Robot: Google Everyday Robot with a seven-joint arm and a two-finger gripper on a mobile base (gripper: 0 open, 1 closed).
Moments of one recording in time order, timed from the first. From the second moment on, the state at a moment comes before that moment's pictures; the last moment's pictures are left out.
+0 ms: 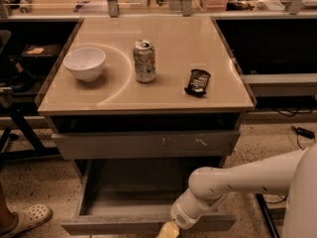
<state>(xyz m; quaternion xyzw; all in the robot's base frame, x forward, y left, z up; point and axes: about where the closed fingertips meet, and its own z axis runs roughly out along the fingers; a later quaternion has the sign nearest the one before) 0.350 -0.023 0.438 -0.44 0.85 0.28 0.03</state>
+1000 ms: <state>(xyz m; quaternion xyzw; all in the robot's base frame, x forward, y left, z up) 0.300 -0.045 0.460 -0.39 0.88 0.28 0.00</state>
